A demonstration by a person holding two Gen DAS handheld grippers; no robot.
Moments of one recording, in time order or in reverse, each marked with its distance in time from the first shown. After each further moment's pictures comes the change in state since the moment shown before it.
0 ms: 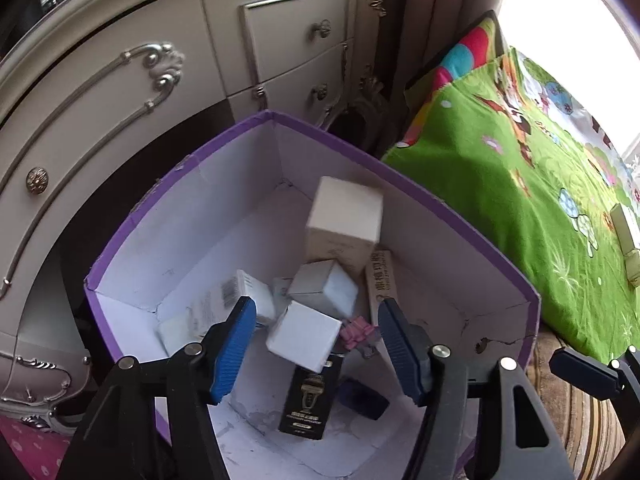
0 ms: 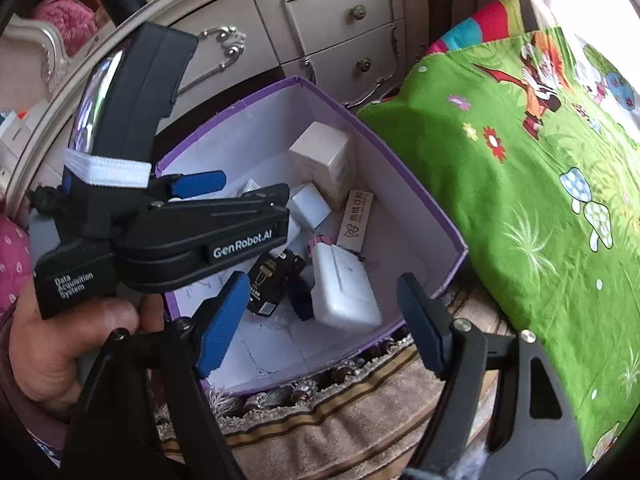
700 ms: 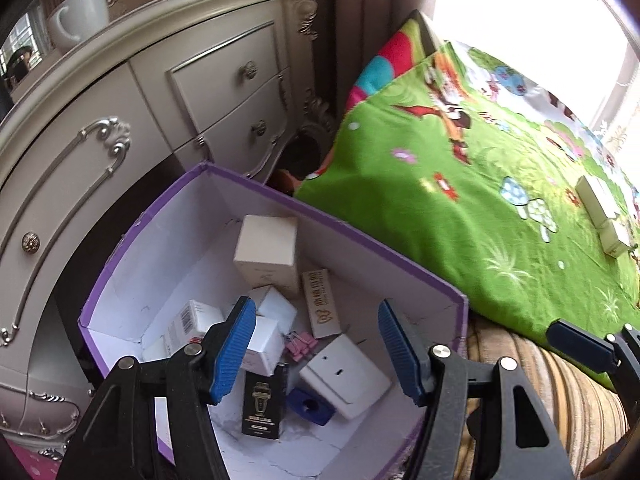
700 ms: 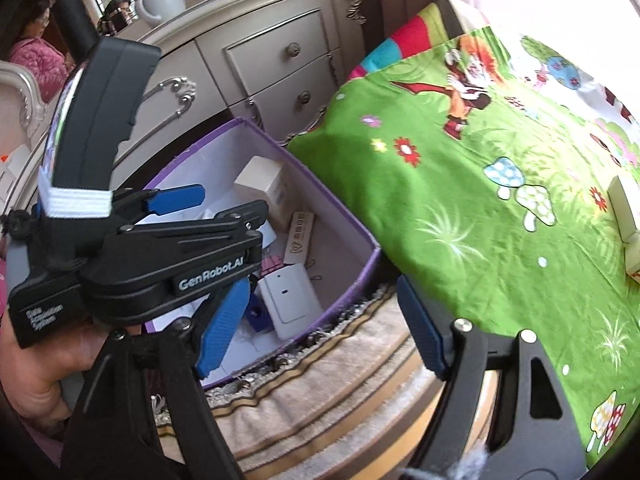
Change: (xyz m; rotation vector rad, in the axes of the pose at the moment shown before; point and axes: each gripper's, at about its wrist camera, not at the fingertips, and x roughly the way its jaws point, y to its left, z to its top) left arm -0.034 -0.058 0.006 0.138 -0.066 -0.037; right arm -0.038 -0.039 -0.011 0.115 -0.110 -0.098
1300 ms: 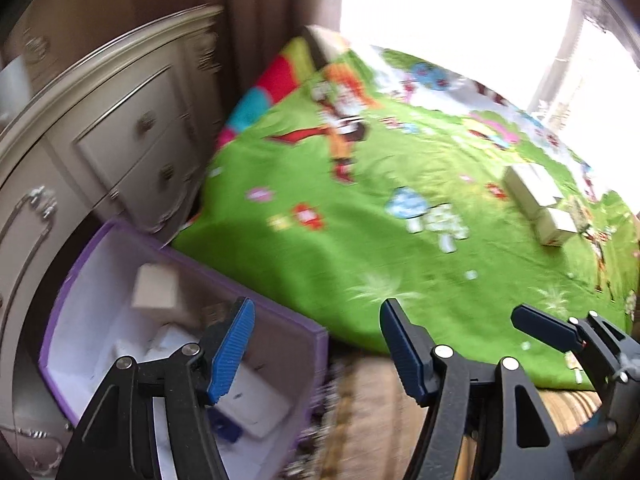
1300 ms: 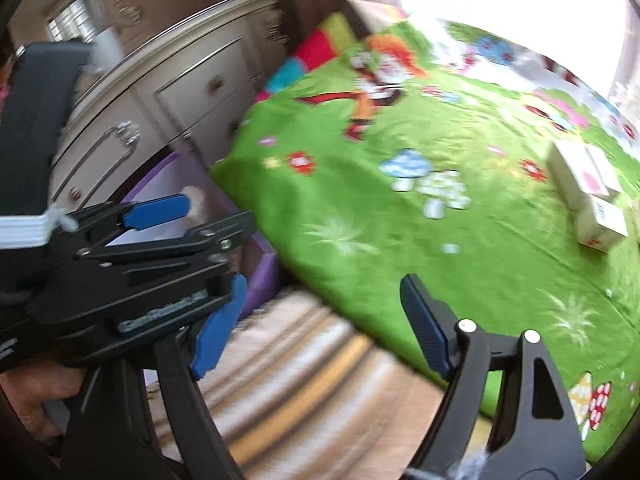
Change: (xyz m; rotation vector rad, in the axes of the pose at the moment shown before) left arm -0.020 -0.102 0.021 0.139 -0.049 -0.164; right arm -0.036 -0.088 -0.012 0.161 -0.053 -0.108
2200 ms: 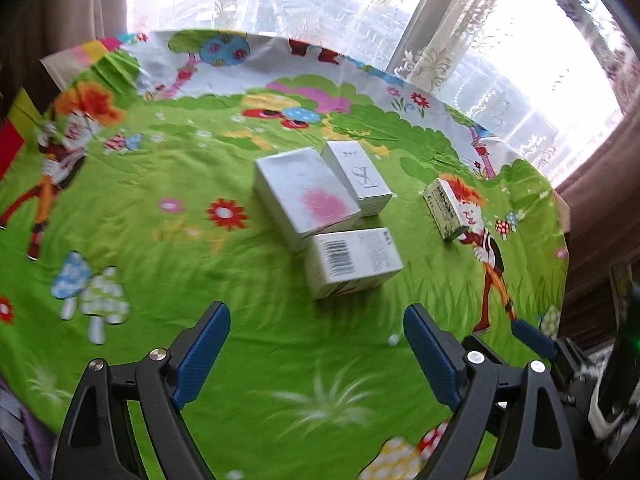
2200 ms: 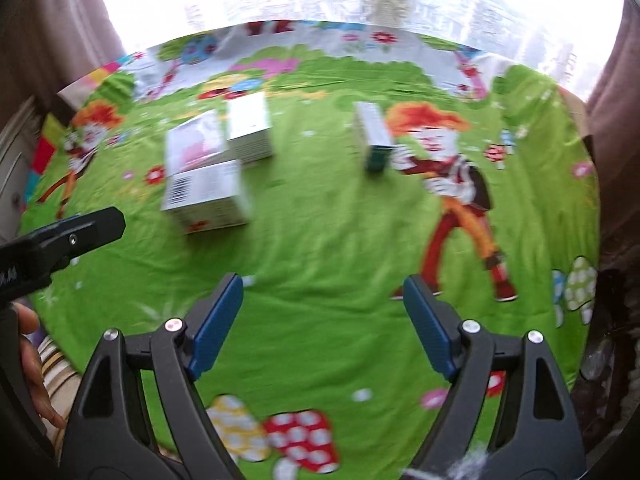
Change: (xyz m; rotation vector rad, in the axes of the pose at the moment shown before) left arm 0.071 -0.269 0.061 0.108 0.098 -0.325; right arm -0.079 -0.313 -0.044 0.394 -0.019 -0.427
